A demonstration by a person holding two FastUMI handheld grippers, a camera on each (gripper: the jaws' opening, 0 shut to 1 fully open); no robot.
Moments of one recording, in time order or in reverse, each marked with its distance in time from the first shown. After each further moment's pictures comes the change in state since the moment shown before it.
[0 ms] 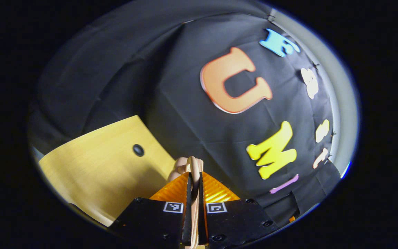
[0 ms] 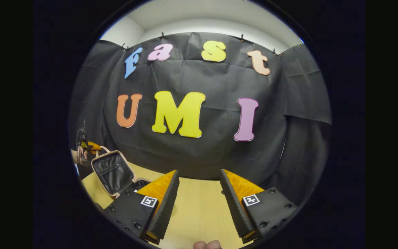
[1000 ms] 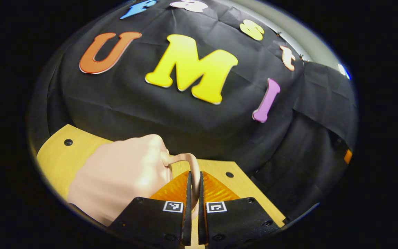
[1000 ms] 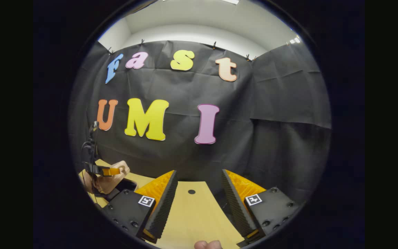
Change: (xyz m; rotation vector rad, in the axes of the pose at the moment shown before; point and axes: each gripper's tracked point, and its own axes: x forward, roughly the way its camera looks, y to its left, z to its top) left arm 0.118 -0.174 -0.329 0.633 0.261 -0.070; right arm -0.077 -0.136 -0.010 0.003 -0.010 -0.245
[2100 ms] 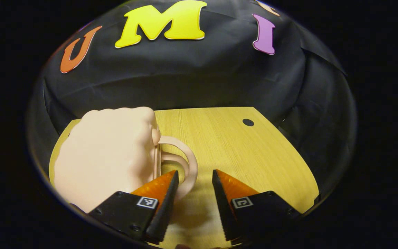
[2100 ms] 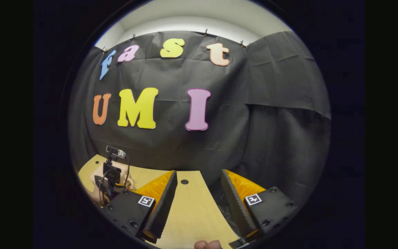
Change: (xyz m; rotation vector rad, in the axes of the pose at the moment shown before) left arm 0.022 -0.024 -0.104 0.160 0.277 0.218; right arm 0.037 -0.030 -0.034 0.014 0.072 0.042
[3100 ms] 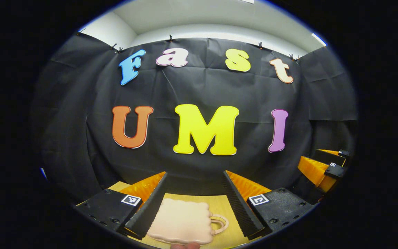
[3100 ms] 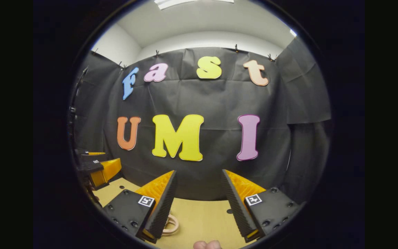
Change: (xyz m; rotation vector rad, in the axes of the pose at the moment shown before) left arm -0.249 0.098 0.205 -0.031 -0.669 0.206; right arm 0.042 0.187 0.092 0.061 -0.183 0.263
